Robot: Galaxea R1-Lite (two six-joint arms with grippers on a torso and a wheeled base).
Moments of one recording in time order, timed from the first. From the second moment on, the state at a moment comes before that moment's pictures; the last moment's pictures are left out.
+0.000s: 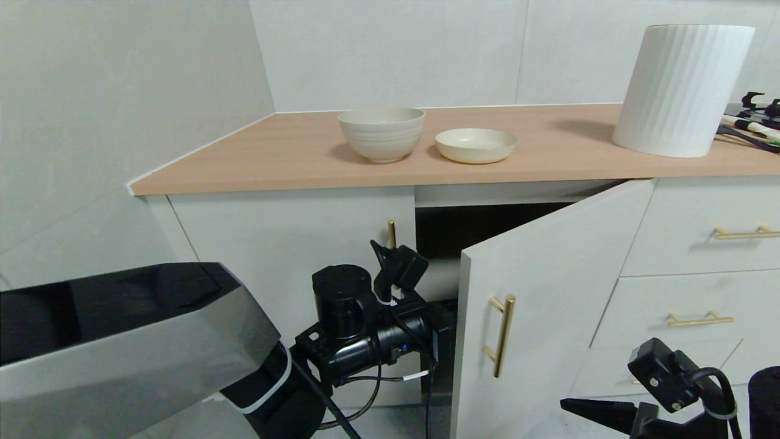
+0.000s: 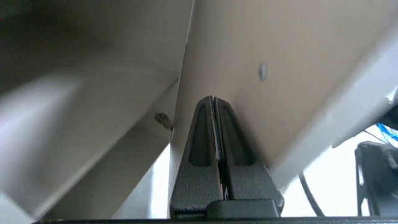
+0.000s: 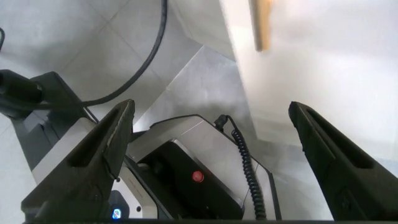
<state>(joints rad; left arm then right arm) -0.70 2.20 -0.76 -1.37 -0.44 -0.21 0.80 1.46 -0.11 -0.95 0.10 0.29</state>
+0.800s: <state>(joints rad) -0.71 2.25 -0.87 -1.31 -0.41 -0.21 0.82 1.46 -0.11 -0.95 0.10 0.28</state>
